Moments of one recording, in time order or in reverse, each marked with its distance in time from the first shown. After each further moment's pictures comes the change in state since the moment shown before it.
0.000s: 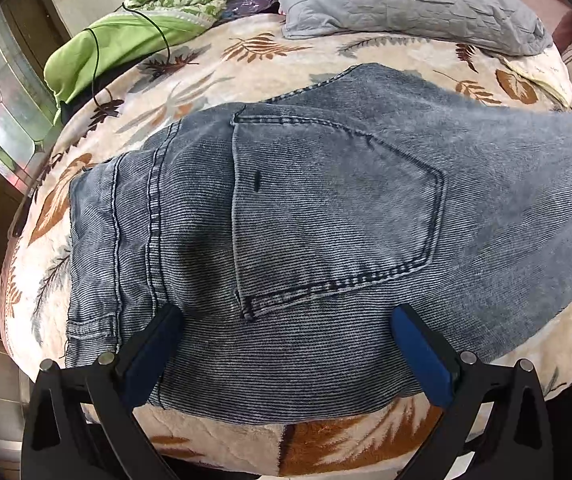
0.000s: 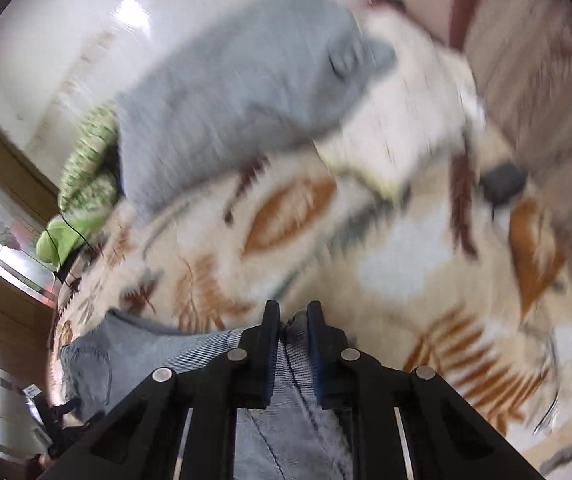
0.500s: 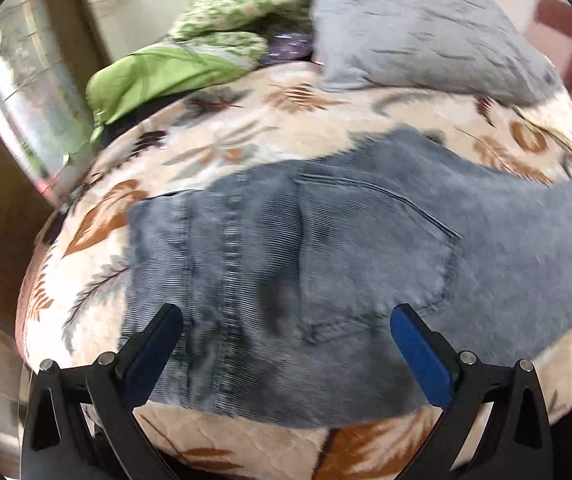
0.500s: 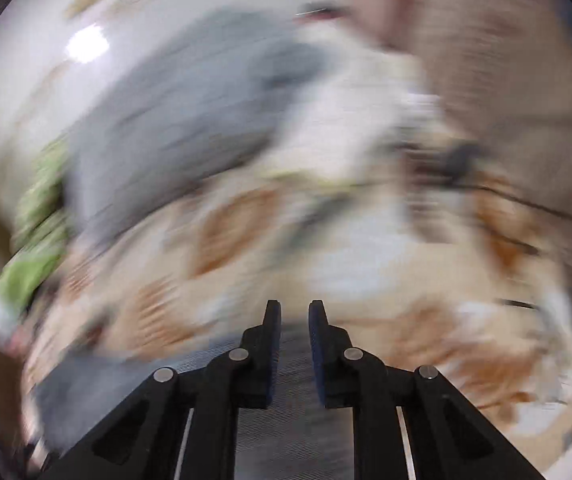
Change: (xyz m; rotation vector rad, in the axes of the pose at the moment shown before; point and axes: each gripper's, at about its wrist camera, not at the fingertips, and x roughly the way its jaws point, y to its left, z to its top) left arm -0.032 0.033 0.001 -0.087 -0.167 0.066; right arm 0.028 0.052 -0.015 0.030 0.069 0.026
